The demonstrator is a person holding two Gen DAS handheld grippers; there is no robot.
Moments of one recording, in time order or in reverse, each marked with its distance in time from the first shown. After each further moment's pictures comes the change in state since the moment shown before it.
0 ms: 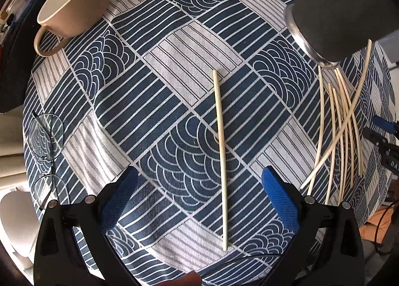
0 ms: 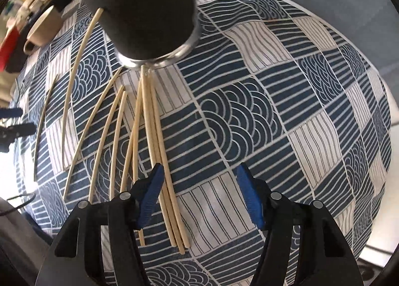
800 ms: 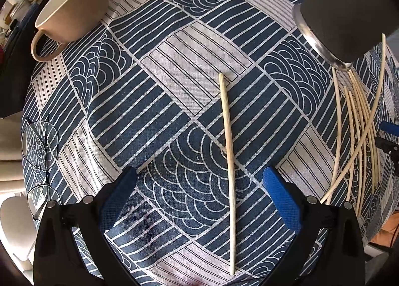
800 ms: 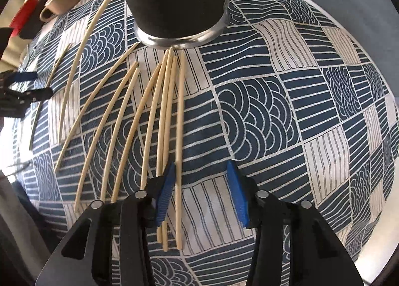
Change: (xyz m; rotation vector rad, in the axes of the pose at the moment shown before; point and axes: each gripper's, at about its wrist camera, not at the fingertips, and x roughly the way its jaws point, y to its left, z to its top) left arm 0.032 0.002 0.002 0.013 -0.089 0.062; right arm 0.022 0.026 0.004 -0.163 0.035 0.034
